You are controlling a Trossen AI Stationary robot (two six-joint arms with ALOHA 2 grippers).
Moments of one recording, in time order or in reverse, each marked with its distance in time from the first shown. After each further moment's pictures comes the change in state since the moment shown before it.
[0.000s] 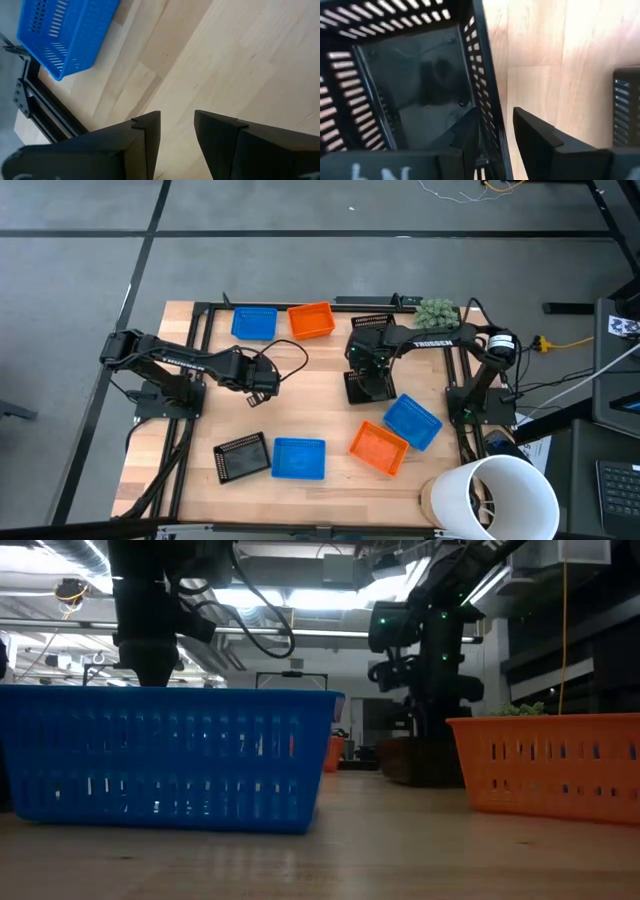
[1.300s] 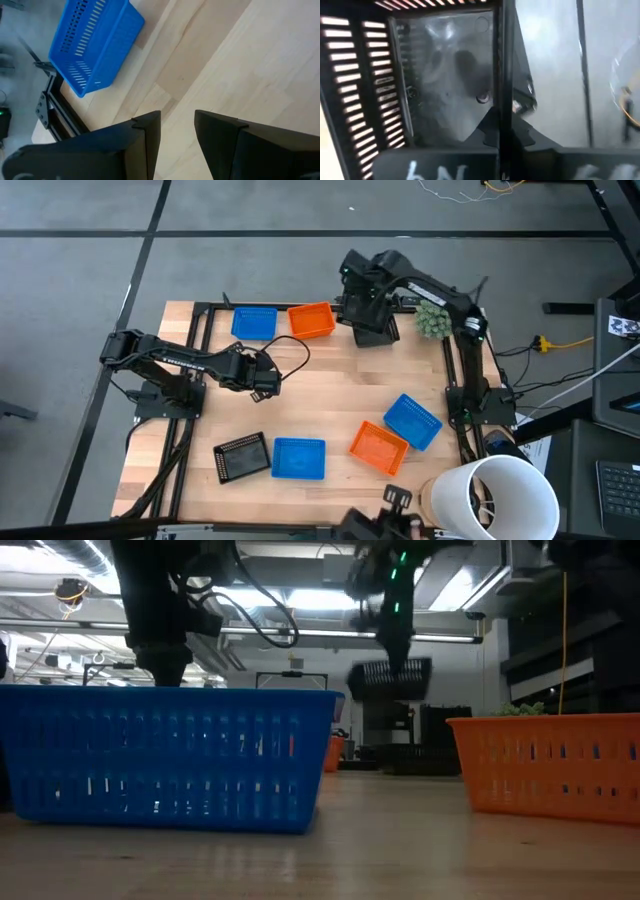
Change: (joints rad) left arm 0.003 0.001 0.000 0.043 -0.121 0.005; right arm -0.290 0.298 0.958 -0.639 0.368 -0.022
